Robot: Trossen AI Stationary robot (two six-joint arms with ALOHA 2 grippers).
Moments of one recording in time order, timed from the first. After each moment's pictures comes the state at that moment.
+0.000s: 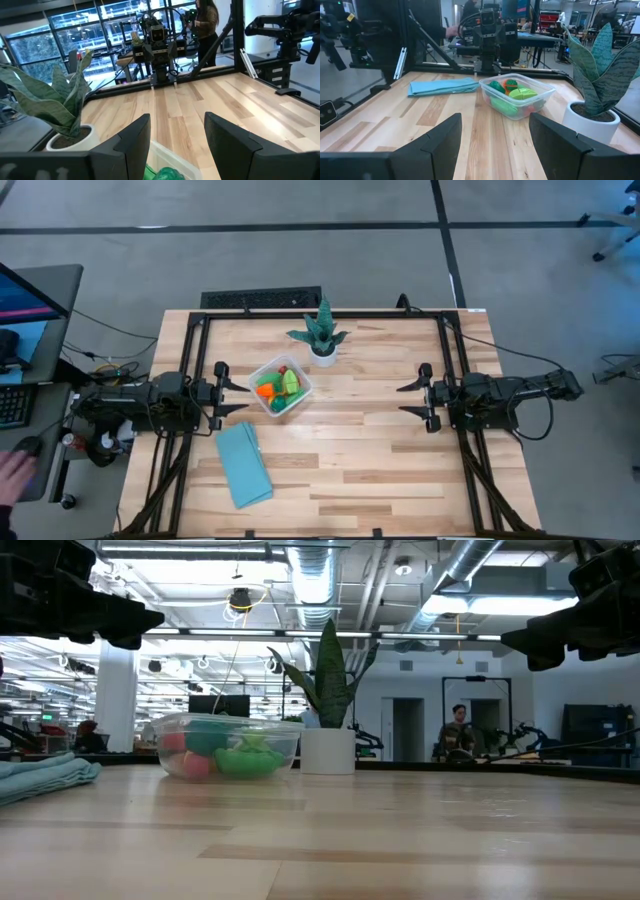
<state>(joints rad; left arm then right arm) -0.01 0.01 0.01 0.04 0.04 0.17 0.14 0.09 0.00 0.03 0.08 -0.09</state>
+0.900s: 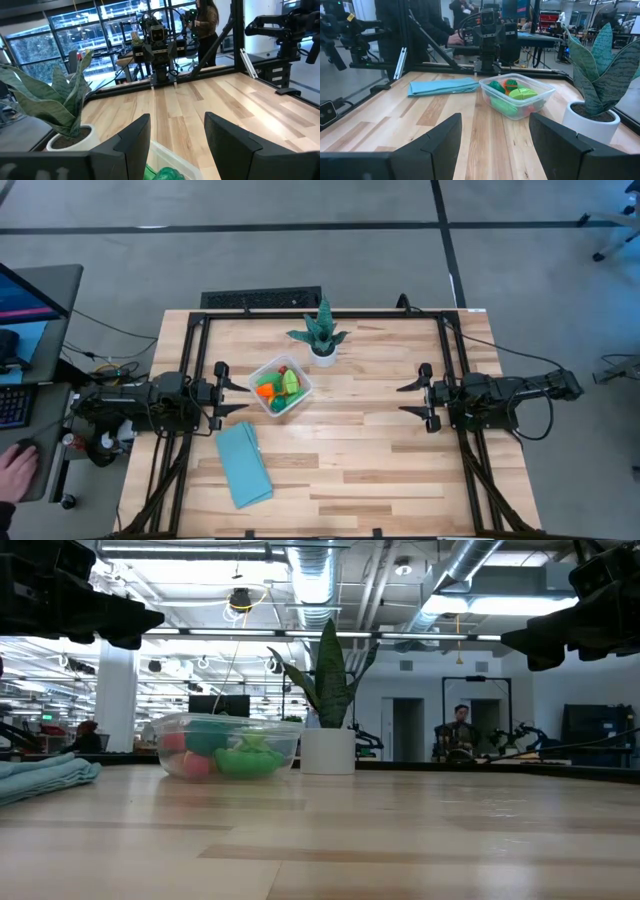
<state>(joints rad) -0.01 0.01 0.01 0.04 0.04 0.17 0.14 0.09 0.00 0.03 0.08 -0.09</state>
